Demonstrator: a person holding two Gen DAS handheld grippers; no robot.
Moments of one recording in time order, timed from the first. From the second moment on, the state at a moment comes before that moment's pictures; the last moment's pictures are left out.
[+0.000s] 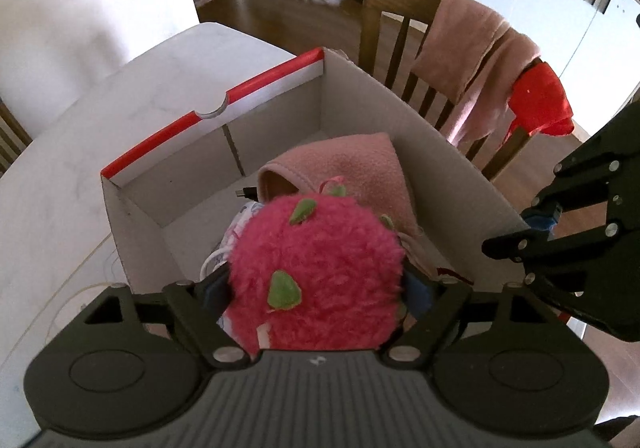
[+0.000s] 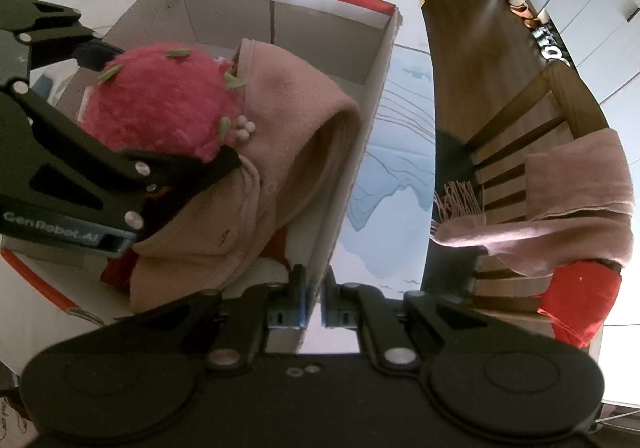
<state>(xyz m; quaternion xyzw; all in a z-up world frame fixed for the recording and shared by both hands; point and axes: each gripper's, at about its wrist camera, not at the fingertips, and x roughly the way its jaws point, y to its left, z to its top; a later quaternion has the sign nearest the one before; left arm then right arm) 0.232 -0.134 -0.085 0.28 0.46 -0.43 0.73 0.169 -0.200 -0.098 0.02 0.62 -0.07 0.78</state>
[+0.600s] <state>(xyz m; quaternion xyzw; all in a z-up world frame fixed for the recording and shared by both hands) 0.214 -0.064 -0.017 0.18 0.41 -0.44 0.78 0.149 -0.191 -0.049 0.03 0.57 -0.08 0.81</state>
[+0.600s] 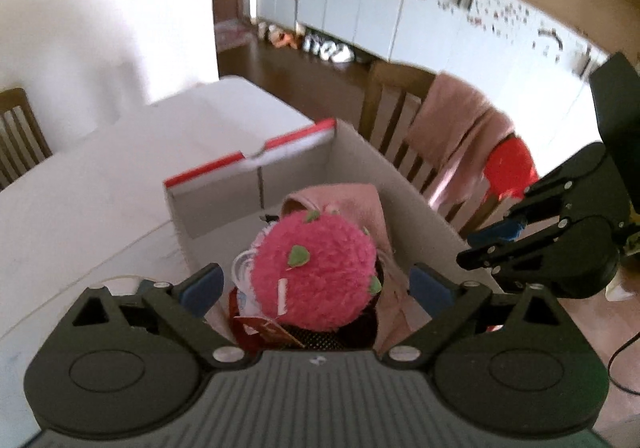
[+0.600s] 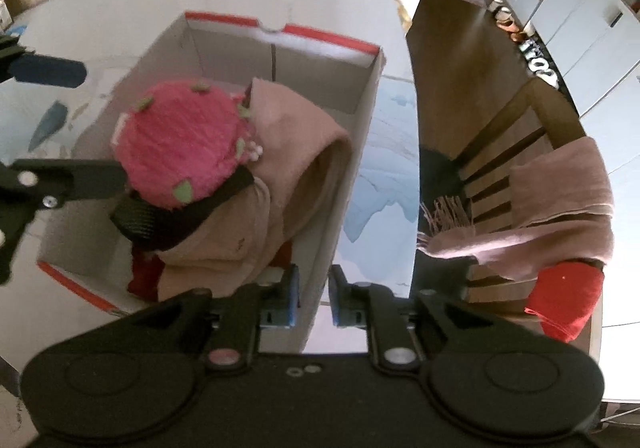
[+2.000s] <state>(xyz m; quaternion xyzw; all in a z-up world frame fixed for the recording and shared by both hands) 0.121 0.064 0.007 0.13 0.33 -0.44 0.83 0.012 -0.082 0.020 0.11 0.31 -0.11 0.94</state>
